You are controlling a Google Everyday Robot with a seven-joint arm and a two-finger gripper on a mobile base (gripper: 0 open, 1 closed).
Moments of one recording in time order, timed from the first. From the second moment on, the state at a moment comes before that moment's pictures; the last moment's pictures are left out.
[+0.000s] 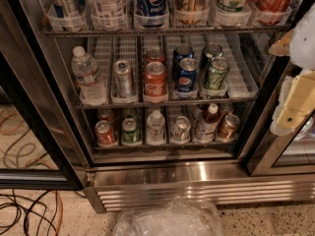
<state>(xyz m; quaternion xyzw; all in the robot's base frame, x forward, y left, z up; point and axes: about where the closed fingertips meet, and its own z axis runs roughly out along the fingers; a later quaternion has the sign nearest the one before) 0.438 -0.217 0.976 -0.60 0.78 -0.03 0.16</state>
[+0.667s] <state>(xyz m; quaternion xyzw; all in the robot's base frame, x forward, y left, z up) 0.441 -0.215 0.975 -0.58 0.80 -0.02 0.18</state>
